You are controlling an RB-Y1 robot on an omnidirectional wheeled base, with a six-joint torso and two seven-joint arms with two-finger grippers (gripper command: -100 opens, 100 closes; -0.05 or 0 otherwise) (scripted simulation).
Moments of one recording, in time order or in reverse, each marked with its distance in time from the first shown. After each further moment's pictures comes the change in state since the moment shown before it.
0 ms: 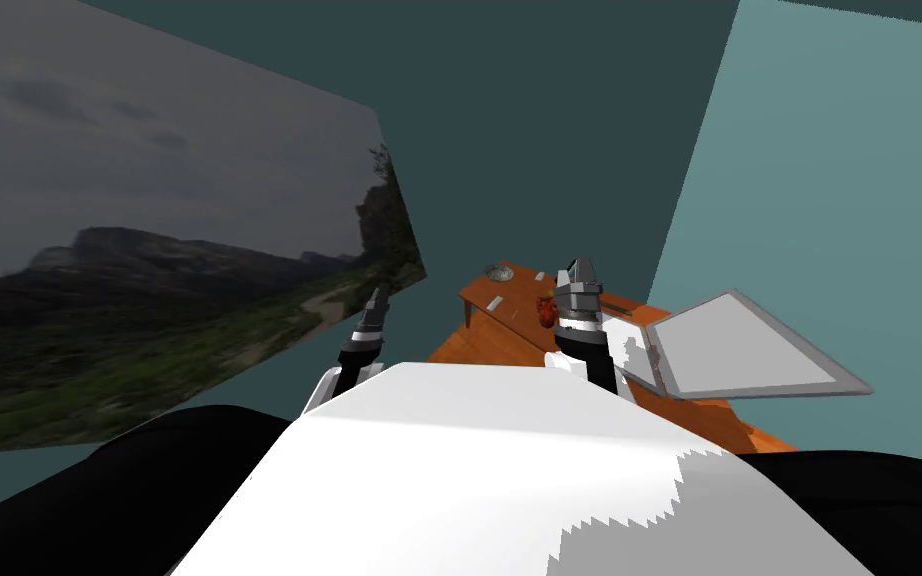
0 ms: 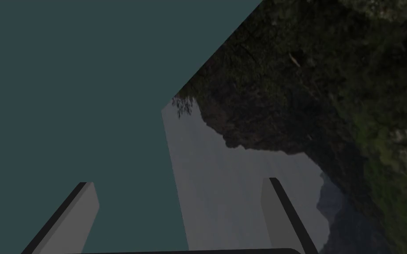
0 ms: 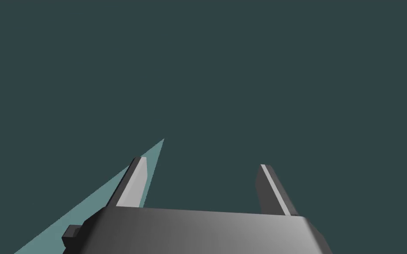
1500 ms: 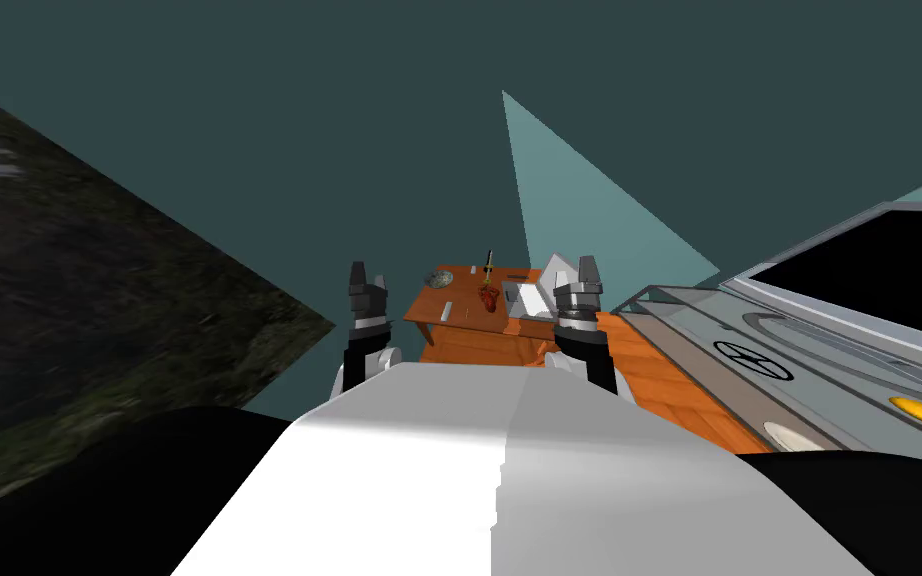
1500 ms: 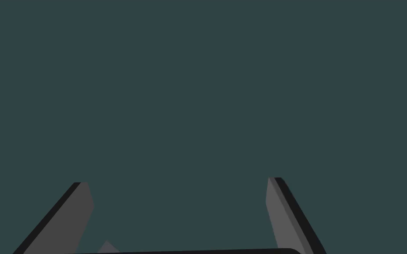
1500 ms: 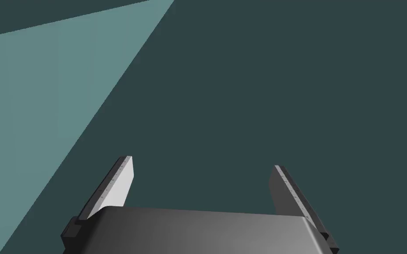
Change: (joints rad) left arm -0.101 -0.204 -0.090 -0.131 0.225 0.147 0.158; right arm 0.000 0.000 0.000 0.000 0.000 0.000 0.000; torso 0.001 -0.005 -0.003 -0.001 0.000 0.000
